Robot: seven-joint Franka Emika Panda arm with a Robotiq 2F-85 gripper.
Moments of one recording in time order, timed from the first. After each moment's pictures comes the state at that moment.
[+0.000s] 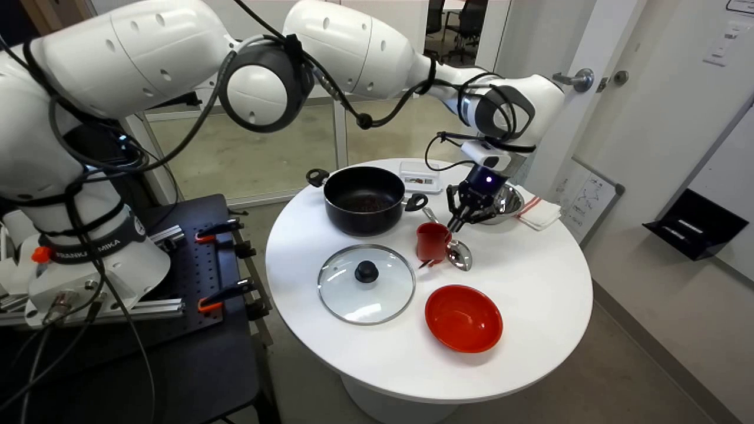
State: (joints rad) arm -0.15 1.27 -0.20 -0.65 0.10 1.50 2.16
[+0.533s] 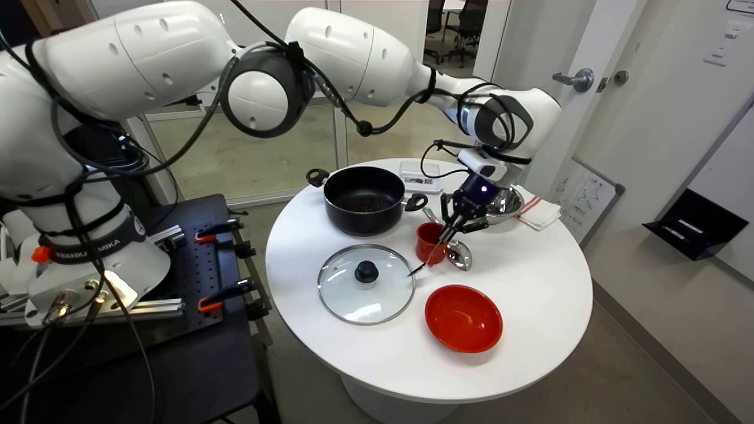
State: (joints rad) arm -0.15 1.29 -0.22 -0.64 0.09 1.44 2.16
